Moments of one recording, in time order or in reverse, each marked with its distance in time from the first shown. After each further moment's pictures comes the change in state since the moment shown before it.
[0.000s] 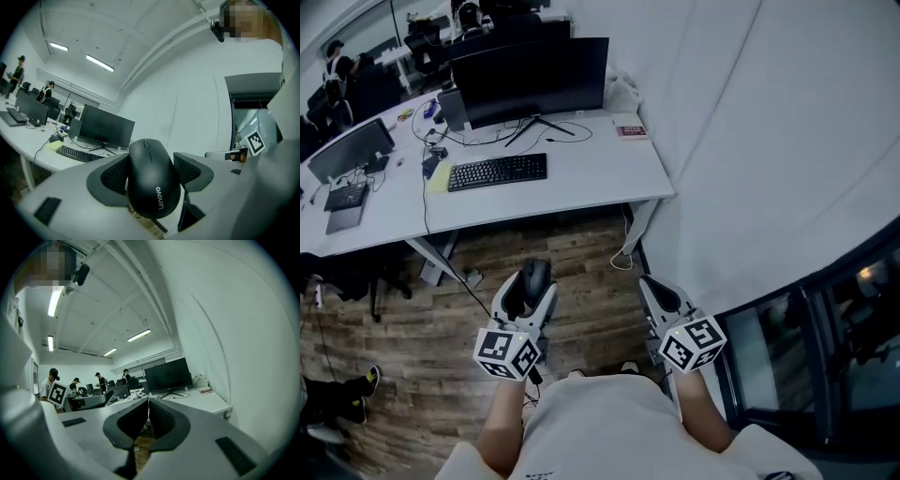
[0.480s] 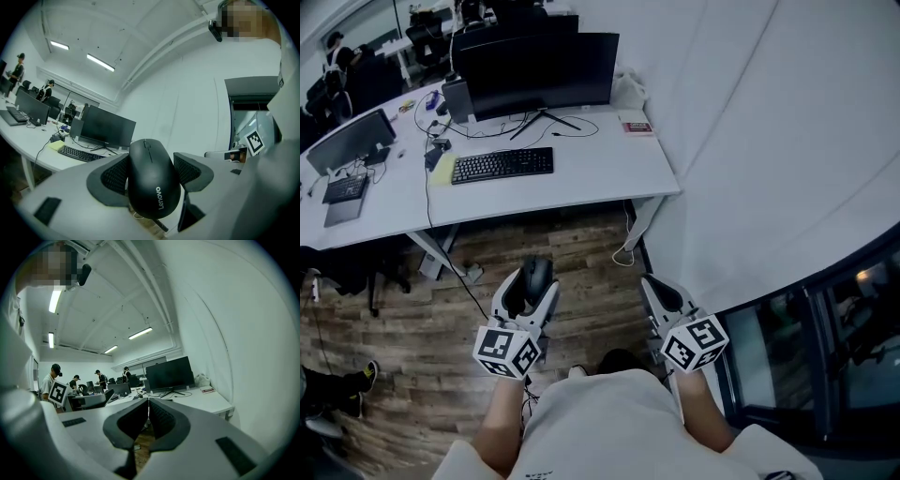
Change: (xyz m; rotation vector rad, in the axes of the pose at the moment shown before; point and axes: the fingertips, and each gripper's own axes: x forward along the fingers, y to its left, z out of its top) left arm -0.015 0.022 0.001 -0.004 0.001 -0.013; right arm 0.012 0.024 -0.006 -0.020 0.022 -0.002
